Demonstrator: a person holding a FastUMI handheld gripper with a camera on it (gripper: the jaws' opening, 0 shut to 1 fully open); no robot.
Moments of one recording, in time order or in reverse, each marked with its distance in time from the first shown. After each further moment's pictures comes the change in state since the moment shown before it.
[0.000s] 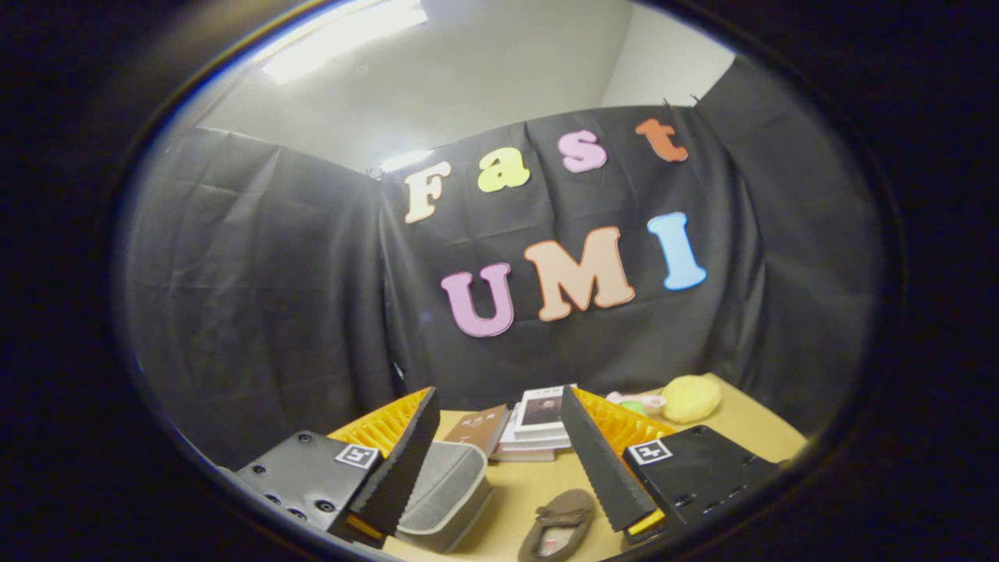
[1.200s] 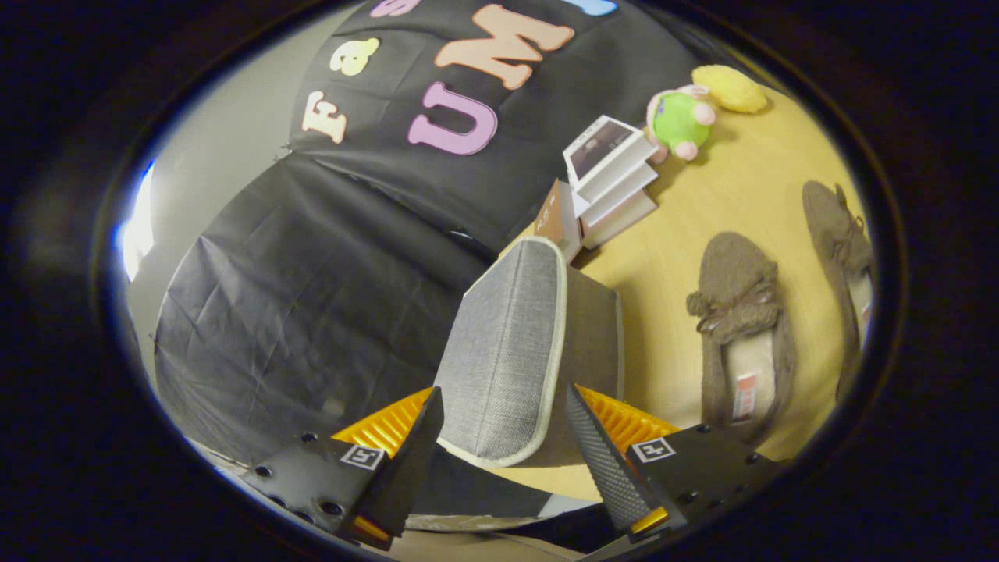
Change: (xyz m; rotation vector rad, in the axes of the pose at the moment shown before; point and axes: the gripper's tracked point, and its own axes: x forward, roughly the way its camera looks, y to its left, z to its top) arm 0.008 0.057 -0.223 0.736 0.746 0.211
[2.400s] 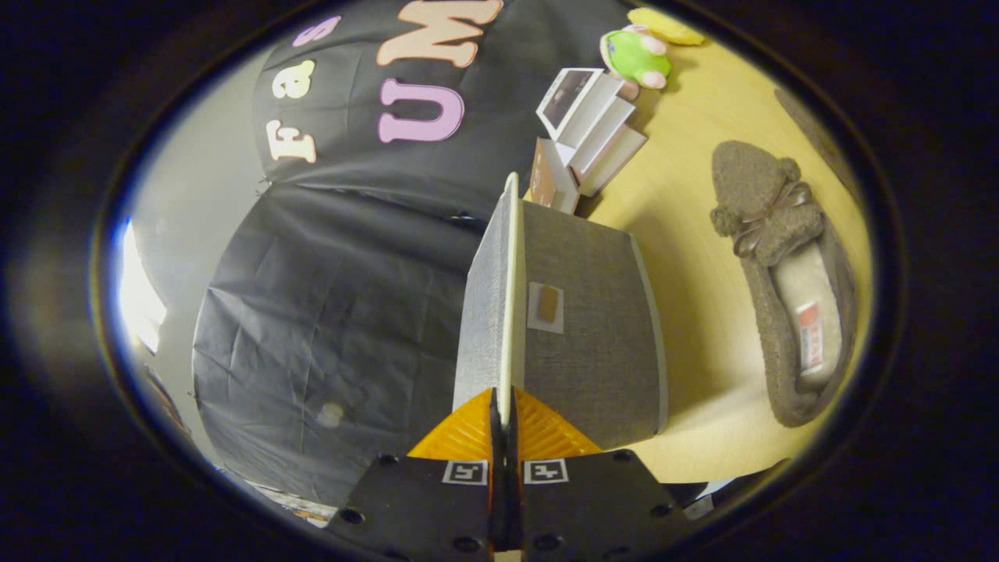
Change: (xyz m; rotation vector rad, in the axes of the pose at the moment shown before) arm 0.016 0.020 -0.016 0.155 0.089 0.101
